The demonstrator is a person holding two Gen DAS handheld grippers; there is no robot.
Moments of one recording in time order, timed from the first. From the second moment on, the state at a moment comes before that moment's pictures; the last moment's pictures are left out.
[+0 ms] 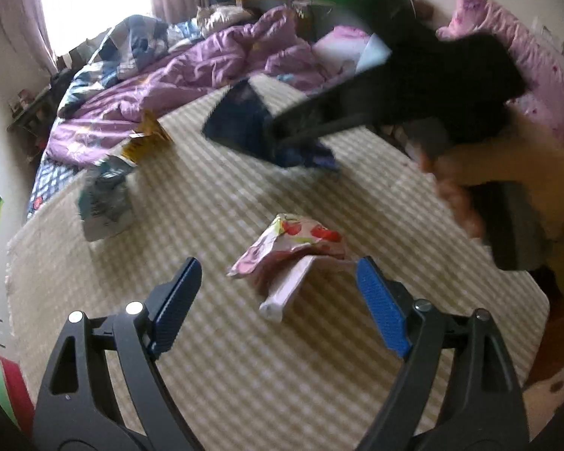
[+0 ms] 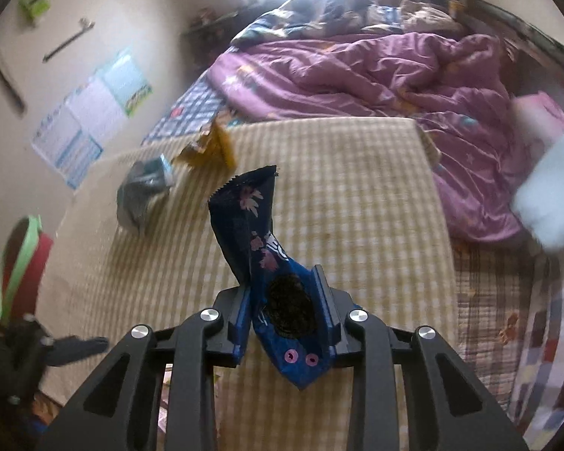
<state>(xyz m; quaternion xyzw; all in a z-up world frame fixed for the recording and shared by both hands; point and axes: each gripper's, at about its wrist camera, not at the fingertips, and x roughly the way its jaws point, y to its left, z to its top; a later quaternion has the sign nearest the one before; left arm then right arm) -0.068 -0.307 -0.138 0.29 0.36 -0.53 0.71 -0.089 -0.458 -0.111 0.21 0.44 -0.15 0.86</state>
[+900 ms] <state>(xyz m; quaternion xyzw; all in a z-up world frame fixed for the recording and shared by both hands) 0.056 -0.118 -0.096 -0.01 0.45 -0.29 0.85 -0.046 -0.376 -0.087 0.21 0.42 -0.06 0.88</state>
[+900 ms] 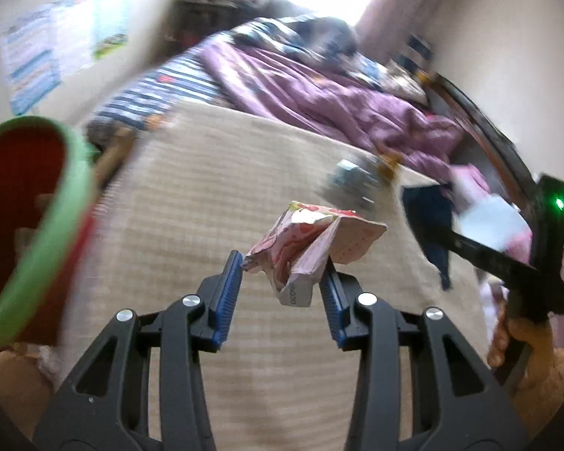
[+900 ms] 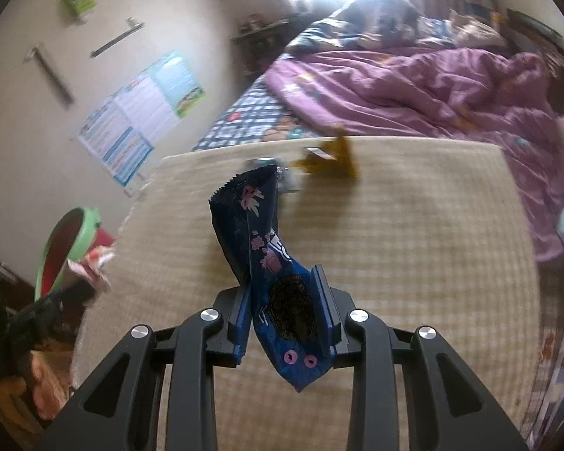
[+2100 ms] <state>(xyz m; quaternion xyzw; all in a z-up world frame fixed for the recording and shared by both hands) 0.072 0.022 -0.069 -0.06 0.40 -0.11 0.91 0.021 -0.220 -0.050 0.13 0.40 0.12 0.90</state>
